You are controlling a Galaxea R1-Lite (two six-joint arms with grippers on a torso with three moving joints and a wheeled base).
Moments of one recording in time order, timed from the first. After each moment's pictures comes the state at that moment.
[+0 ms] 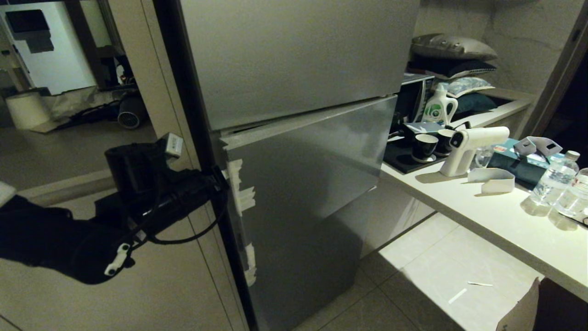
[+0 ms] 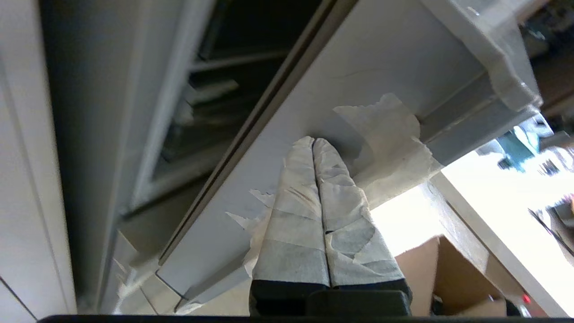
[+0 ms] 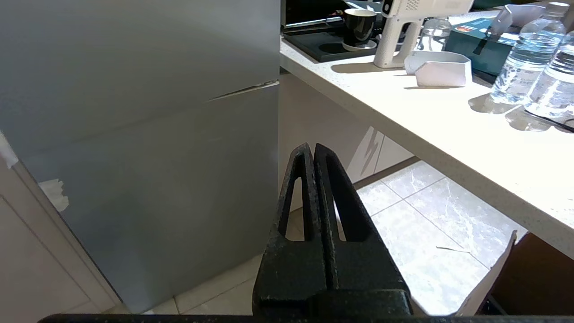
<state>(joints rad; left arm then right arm) -0.35 1.82 -0.80 -0.92 -0.04 -0.44 -0.01 0.00 0.00 -0.09 0.00 -0.01</state>
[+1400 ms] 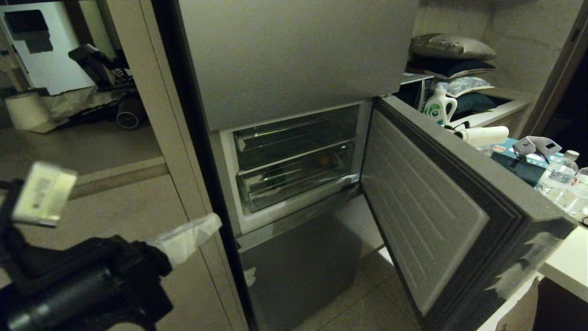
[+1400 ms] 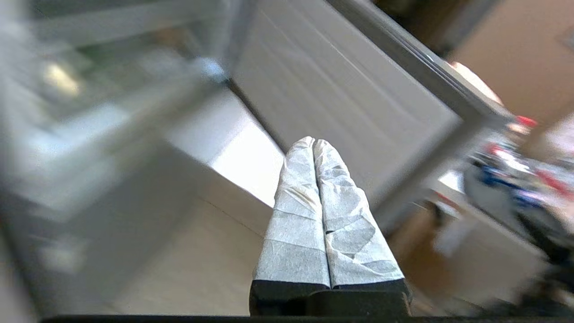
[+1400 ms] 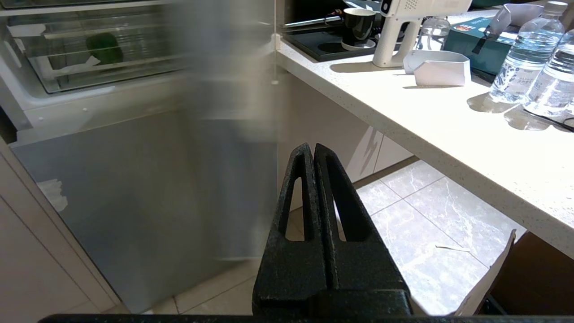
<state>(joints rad) -0.77 1.14 -0.42 -0.77 0.15 -0.33 -0.01 0.00 0.00 -0.08 0.00 -0.01</state>
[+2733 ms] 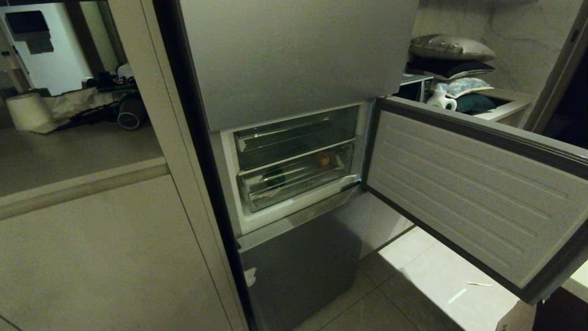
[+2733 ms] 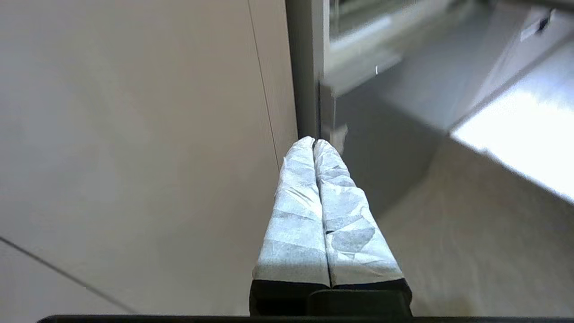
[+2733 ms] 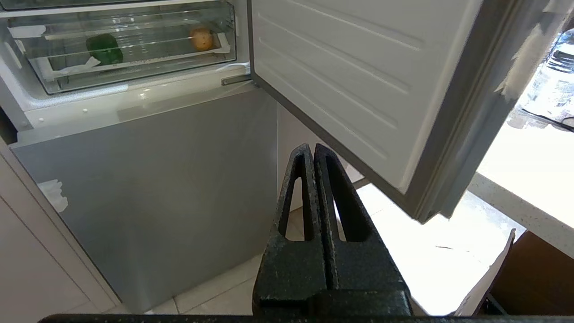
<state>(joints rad) -0.01 0.06 -0.02 0.05 -0.01 0.10 -0.01 0.00 0.00 -0.08 0.00 0.00</state>
